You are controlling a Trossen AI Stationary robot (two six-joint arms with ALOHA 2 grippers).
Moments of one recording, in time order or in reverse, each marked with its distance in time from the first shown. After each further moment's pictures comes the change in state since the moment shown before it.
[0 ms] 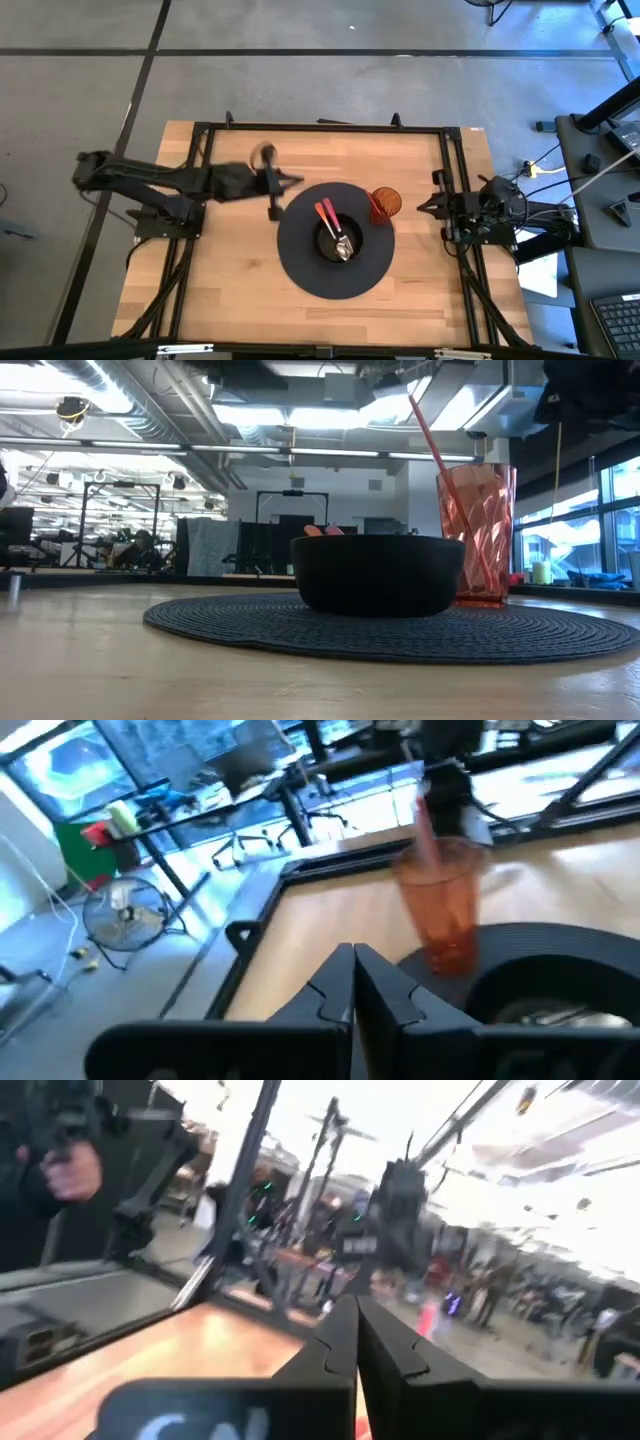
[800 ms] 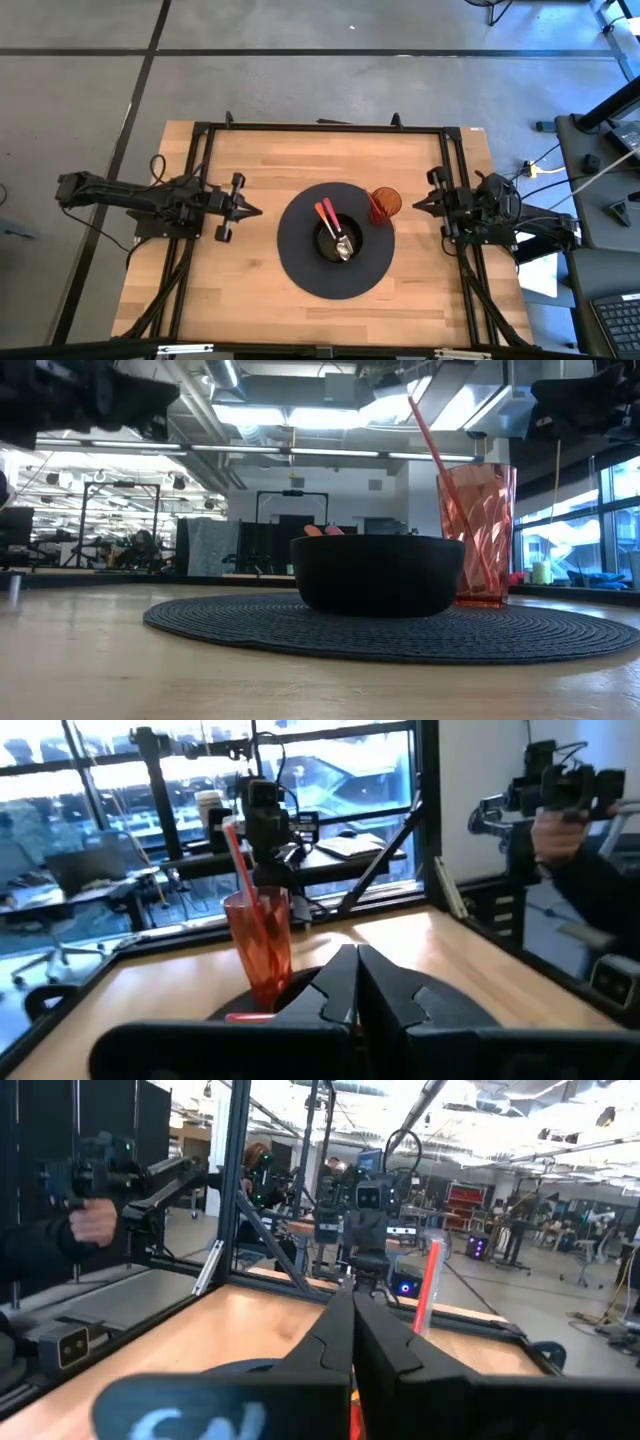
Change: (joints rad) left arm 0.037 -0.629 -0.697 0.388 0.507 -0.153; right arm -0.147 0.001 0.000 -0.059 -0.131 0.197
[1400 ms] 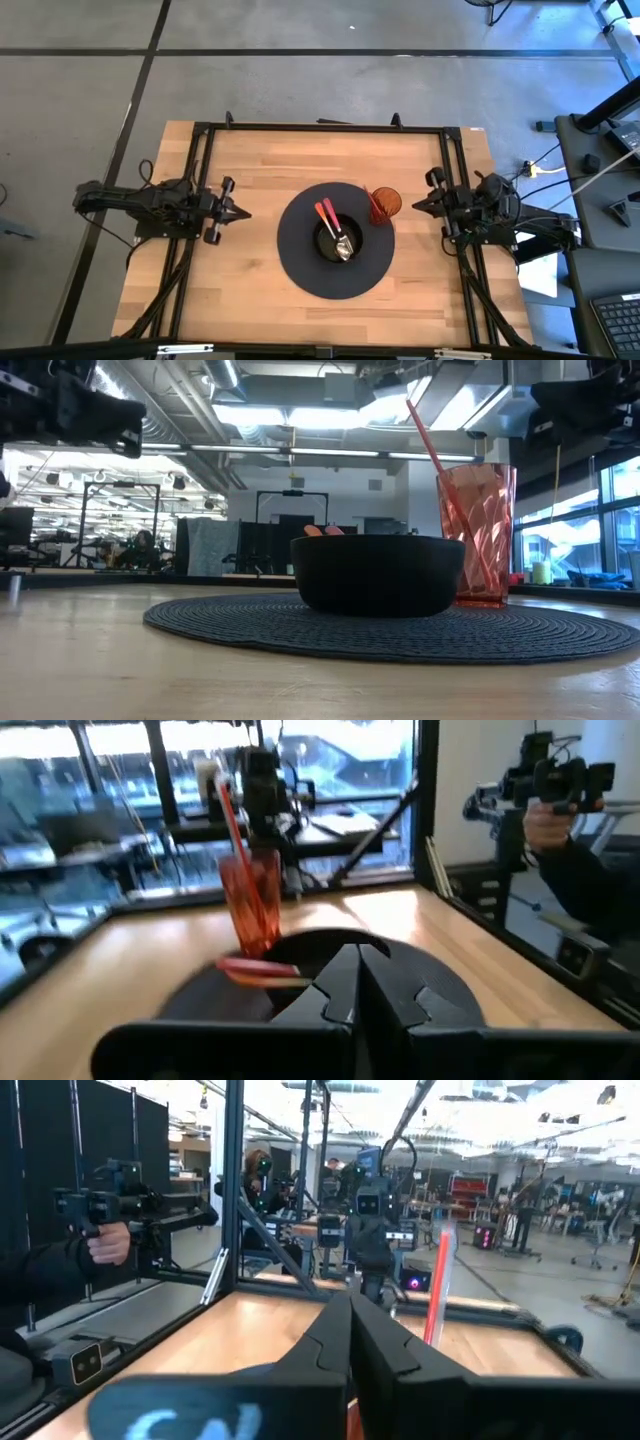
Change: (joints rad) left arm -0.063 -0.390 -0.049 -0.398 -0.066 -0.062; right arm 0.000 0.000 -0.014 0.017 0.000 0.081
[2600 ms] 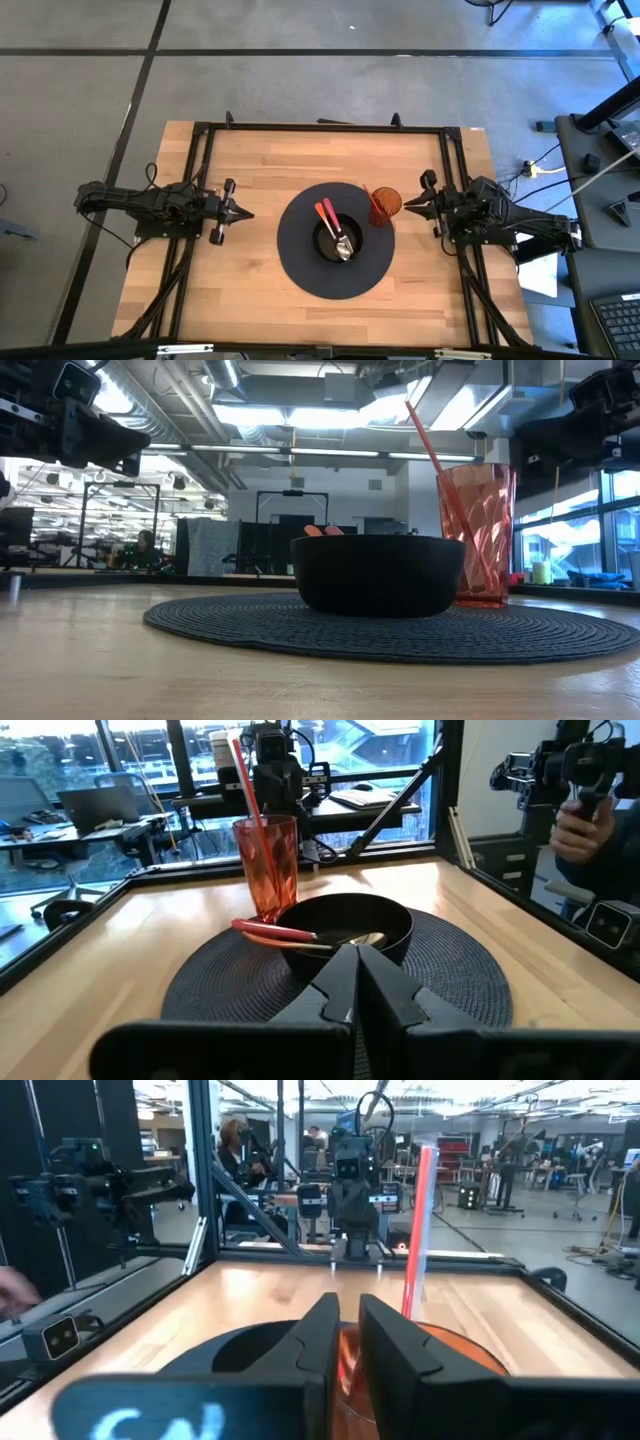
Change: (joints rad) left arm -0.005 -0.020 -0.055 -0.029 -0.062 0.011; right arm -0.024 0.015 -0.084 -0.002 0.036 0.030
